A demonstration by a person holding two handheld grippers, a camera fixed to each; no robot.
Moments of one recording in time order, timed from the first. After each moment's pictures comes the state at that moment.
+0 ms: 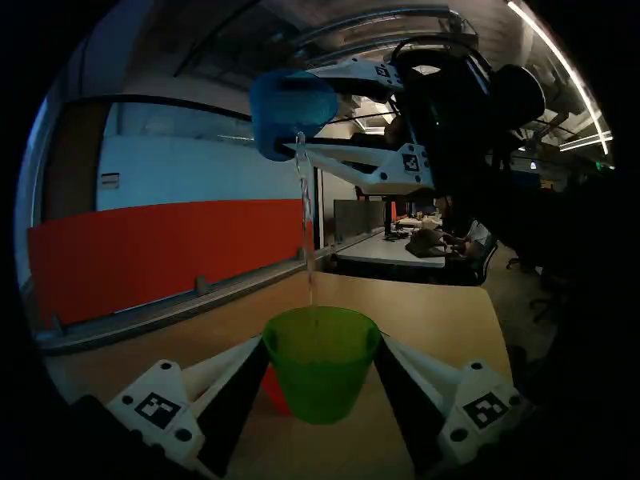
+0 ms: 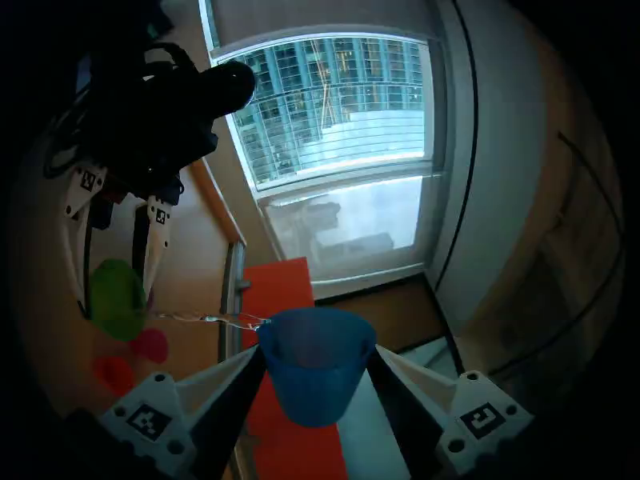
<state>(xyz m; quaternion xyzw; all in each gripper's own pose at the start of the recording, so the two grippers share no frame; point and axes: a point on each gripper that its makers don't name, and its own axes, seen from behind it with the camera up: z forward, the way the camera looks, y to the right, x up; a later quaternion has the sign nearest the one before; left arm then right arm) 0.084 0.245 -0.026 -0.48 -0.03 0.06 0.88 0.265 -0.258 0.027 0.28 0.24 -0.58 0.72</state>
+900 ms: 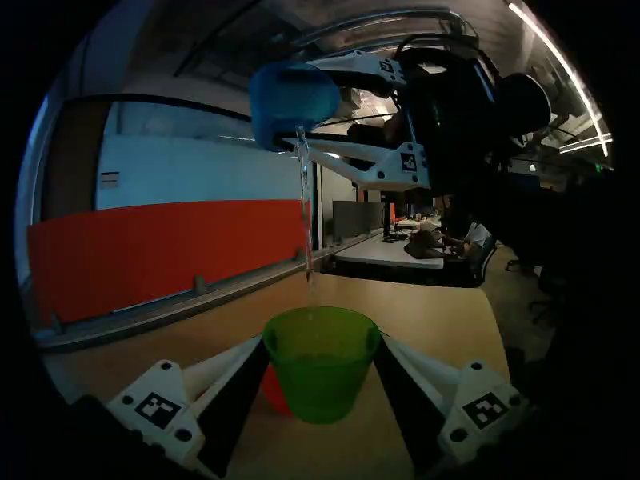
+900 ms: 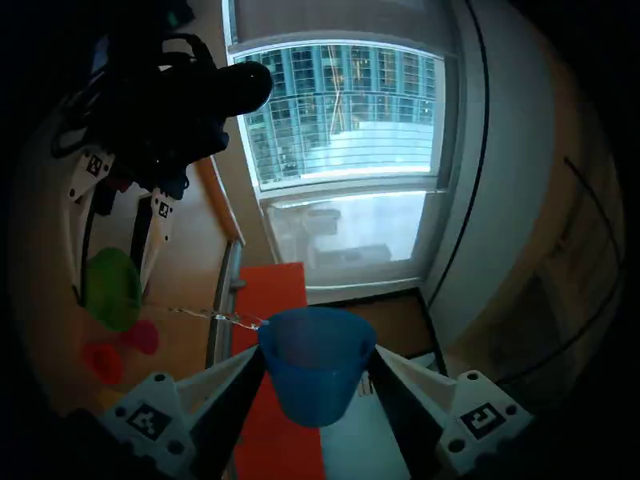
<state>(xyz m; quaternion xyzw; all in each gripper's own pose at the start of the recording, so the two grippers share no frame) 0.083 0.244 -0.029 -0.48 -0.03 0.06 0.87 0.276 -0.266 0.024 0.27 0.27 -0.61 0.69</state>
